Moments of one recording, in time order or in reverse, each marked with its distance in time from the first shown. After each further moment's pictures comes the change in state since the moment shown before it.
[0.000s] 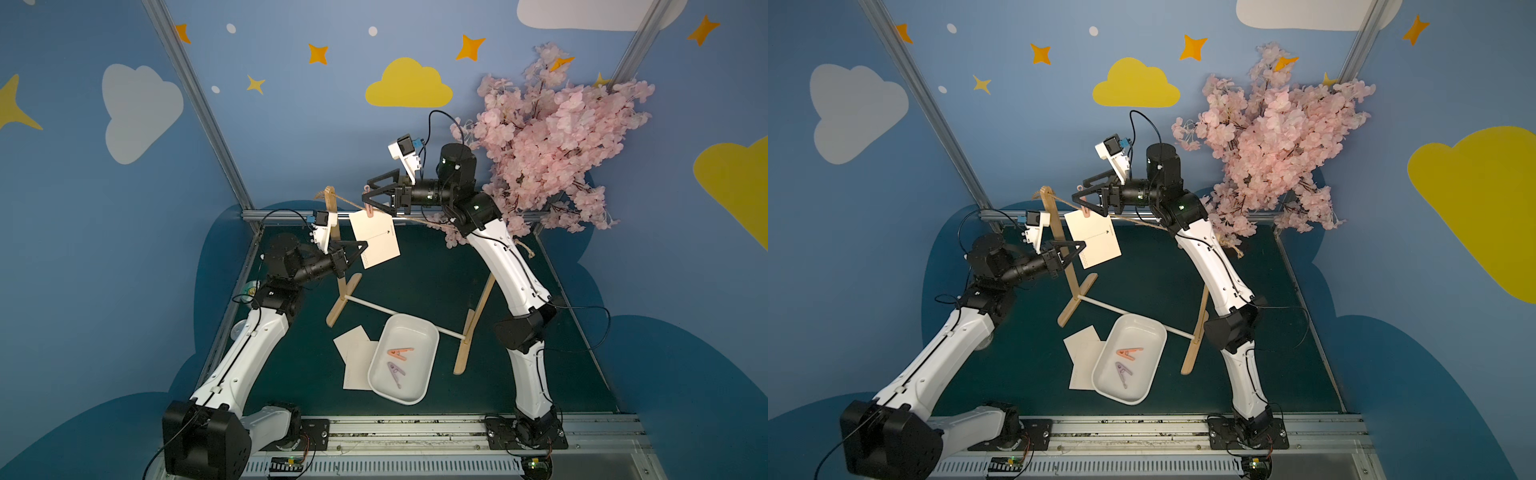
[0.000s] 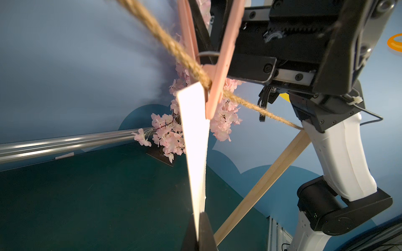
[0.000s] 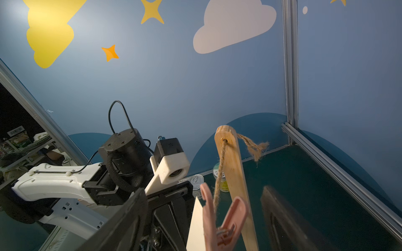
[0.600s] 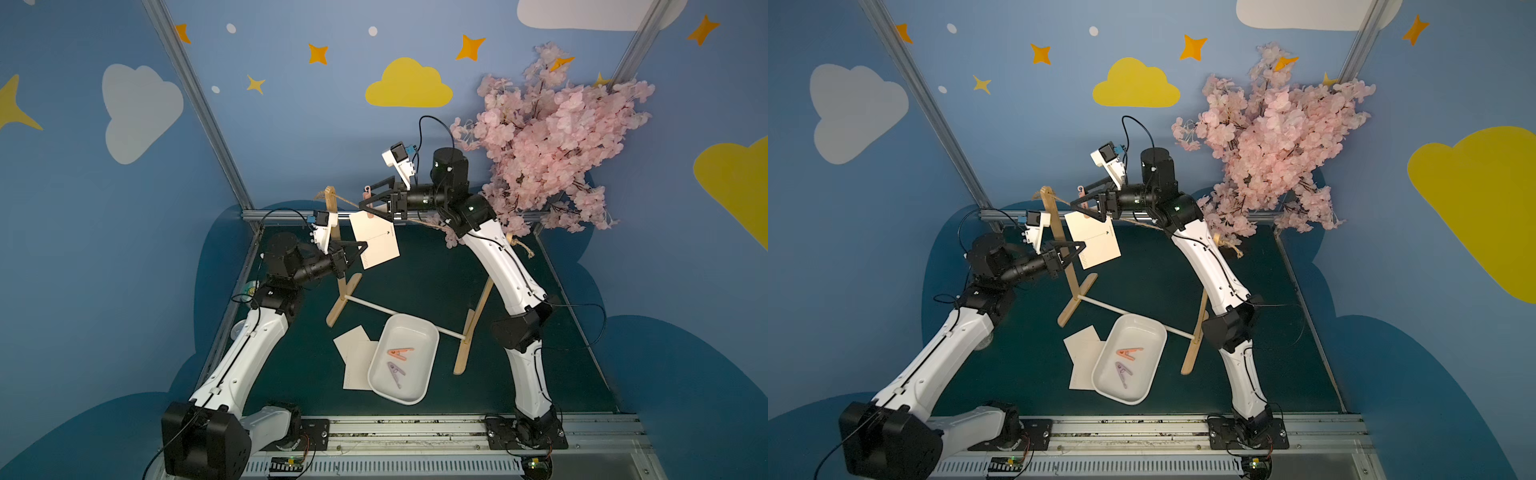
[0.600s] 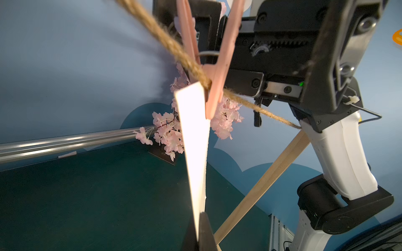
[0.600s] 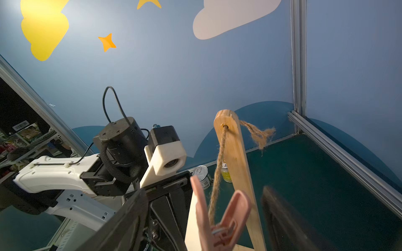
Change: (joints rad) left arm 0.000 -0.003 0.010 -0.029 -0.002 0.022; right arm 0.010 0.016 0.000 -0.054 -0.023 -0.028
